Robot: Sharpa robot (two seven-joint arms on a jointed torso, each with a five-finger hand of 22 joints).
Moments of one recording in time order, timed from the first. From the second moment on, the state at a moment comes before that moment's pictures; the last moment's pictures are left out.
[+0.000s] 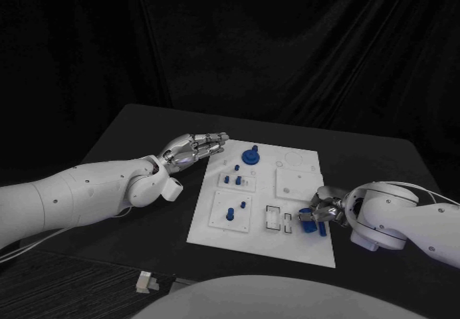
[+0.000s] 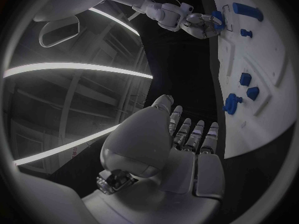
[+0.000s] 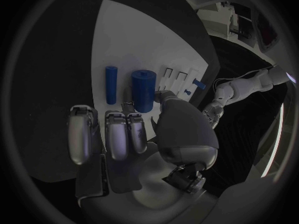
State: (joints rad) left arm 1.08 -0.82 -0.21 1.24 -0.25 0.18 0.68; left_hand 1.58 0.20 -0.01 0.18 0.56 0.53 0.12 0.05 0.05 0.12 0.13 0.24 0.04 0.13 0.24 0.10 0.03 0.08 0.07 0.29 0.03 0.11; right arm 1.13 -0.90 -0.21 1.68 -1.08 -0.06 -0.59; right_hand 1.08 -0.06 0.05 0.27 1.02 0.84 0.06 0.45 0.95 1.47 -0.02 1.57 1.31 1.47 -0.08 1.57 1.31 0.02 1.47 0.03 1.47 1.31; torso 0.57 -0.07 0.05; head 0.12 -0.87
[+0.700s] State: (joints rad) left arm 1.08 -0.82 -0.21 1.24 -0.25 0.18 0.68; left_hand 1.58 0.20 -0.01 0.18 0.56 0.53 0.12 0.05 0.05 0.12 0.13 0.24 0.04 0.13 0.24 0.10 0.03 0.08 0.07 0.29 0.03 0.11; right arm 1.15 -0.85 -0.21 1.70 -0.80 -0.18 -0.57; right_hand 1.05 -0.05 0.11 0.25 0.80 0.82 0.05 0.47 0.97 1.47 -0.02 1.57 1.31 1.47 -0.08 1.57 1.31 0.02 1.47 0.03 1.47 1.31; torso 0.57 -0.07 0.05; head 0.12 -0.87
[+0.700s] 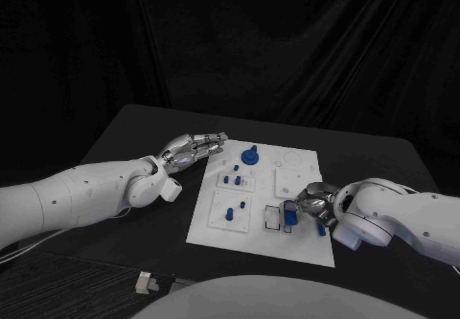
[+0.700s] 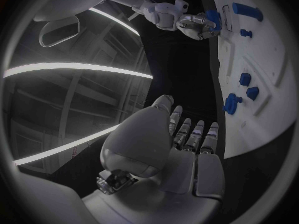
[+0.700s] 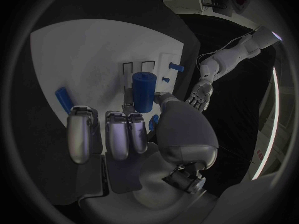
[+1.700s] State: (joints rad) left arm 1.08 -0.82 -0.21 1.24 -0.25 0.19 0.68; left_hand 1.58 0.20 0.00 0.17 0.57 0.53 0.12 0.05 0.05 0.12 0.13 0.24 0.04 0.13 0.24 0.10 0.03 0.08 0.07 0.29 0.03 0.10; right arm 1.13 -0.78 -0.20 1.66 -0.77 -0.15 -0.58; right_hand 0.99 -0.02 0.08 0.24 0.40 0.79 0.06 0.50 0.96 1.47 -0.02 1.57 1.31 1.47 -0.08 1.55 1.31 0.02 1.47 0.03 1.46 1.31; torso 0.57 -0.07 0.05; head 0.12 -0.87
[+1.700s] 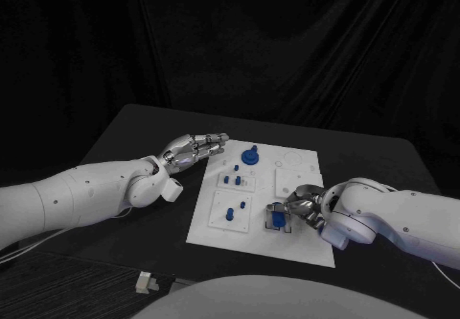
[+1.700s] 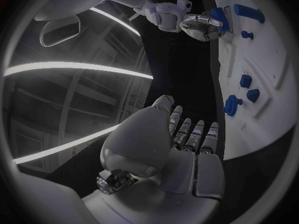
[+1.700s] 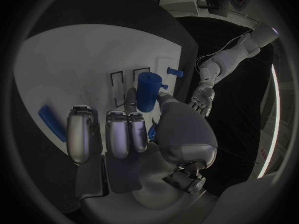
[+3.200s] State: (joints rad) left arm 1.08 -0.82 -0.21 1.24 -0.25 0.20 0.68; left_hand 1.58 0.20 0.01 0.17 0.57 0.54 0.13 0.06 0.05 0.12 0.13 0.24 0.04 0.13 0.25 0.10 0.03 0.08 0.07 0.29 0.03 0.10; right arm 1.13 -0.78 -0.20 1.65 -0.79 -0.12 -0.58; right_hand 0.96 -0.02 -0.06 0.27 0.12 0.73 0.07 0.55 0.95 1.46 -0.01 1.57 1.31 1.47 -0.08 1.54 1.31 0.02 1.47 0.03 1.41 1.31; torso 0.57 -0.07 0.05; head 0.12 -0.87
